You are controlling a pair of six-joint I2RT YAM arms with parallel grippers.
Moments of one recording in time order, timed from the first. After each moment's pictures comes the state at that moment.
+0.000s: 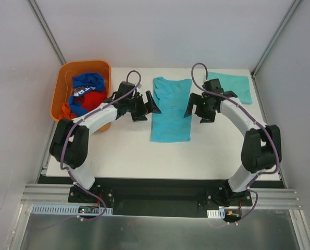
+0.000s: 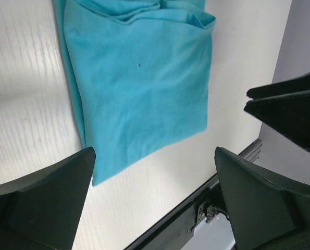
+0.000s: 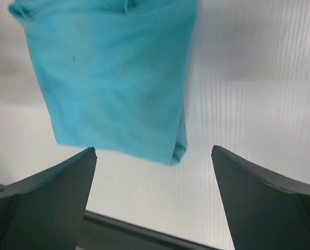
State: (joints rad) left arm -0.43 1.75 1.20 -0.23 0.46 -0.78; right arm 0.28 1.72 1.35 -0.73 -0.18 0.47
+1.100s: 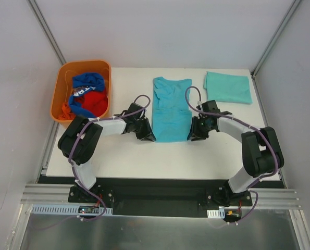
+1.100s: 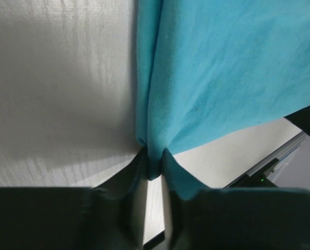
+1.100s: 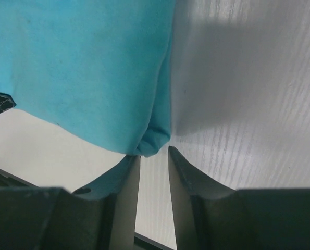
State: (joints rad) left arm -0.54 1.79 0.94 -0.15 0.41 -0.85; right arm 0.31 1.62 0.92 -0.48 -0.31 0.40
